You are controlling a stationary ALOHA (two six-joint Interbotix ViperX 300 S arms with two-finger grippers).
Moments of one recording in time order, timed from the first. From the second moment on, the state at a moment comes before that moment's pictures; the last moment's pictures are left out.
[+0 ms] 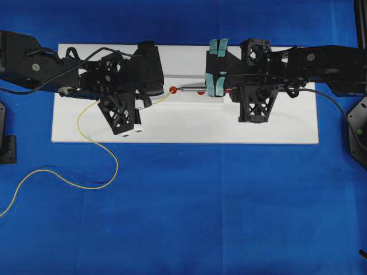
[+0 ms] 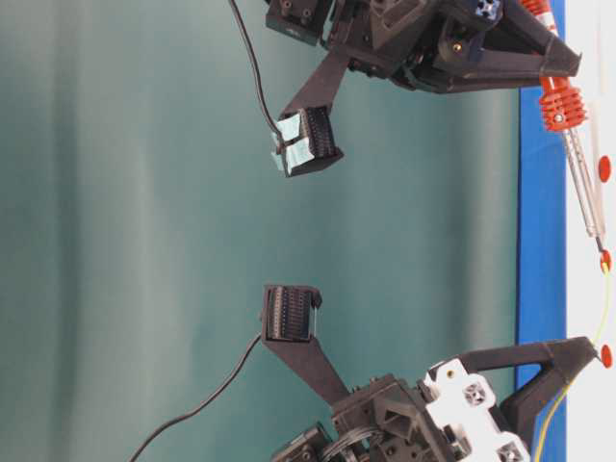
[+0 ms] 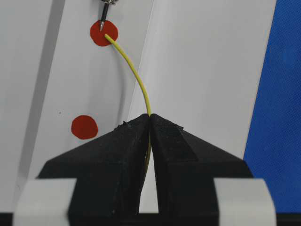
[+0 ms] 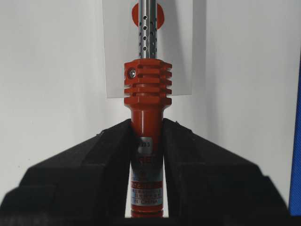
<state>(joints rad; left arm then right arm) 0.12 0.01 0.65 0.00 0.23 -0.08 -0.19 -0.05 0.64 -0.10 0.54 0.07</state>
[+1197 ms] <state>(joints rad) 0.11 -0.21 0.78 0.00 0.22 -0.09 -0.19 -0.06 0.64 -0.10 0.54 0.07</state>
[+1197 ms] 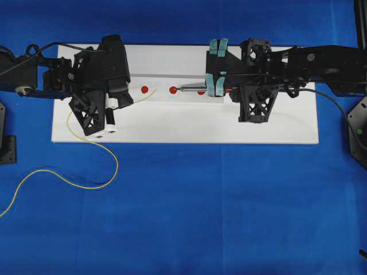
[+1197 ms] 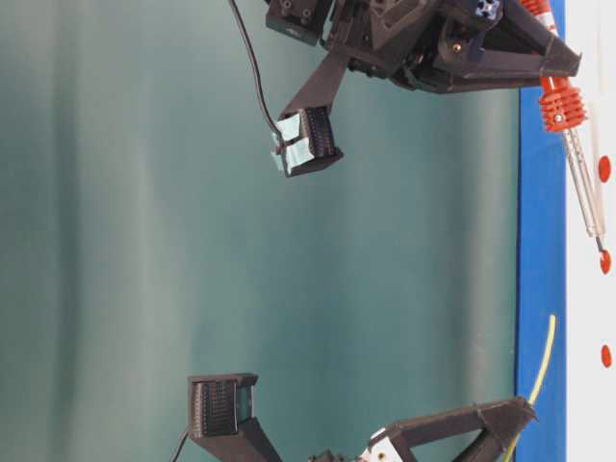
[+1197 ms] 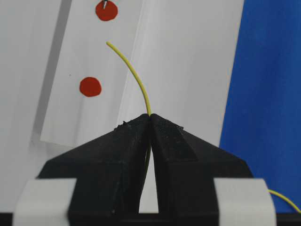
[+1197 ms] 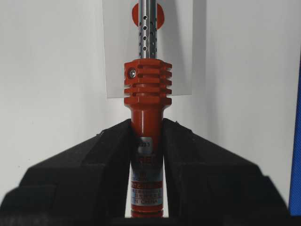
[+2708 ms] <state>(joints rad) 0.10 0.11 0.48 0.00 0.18 -0.08 -0.20 -0.40 0.89 -0.14 0.57 0.13</state>
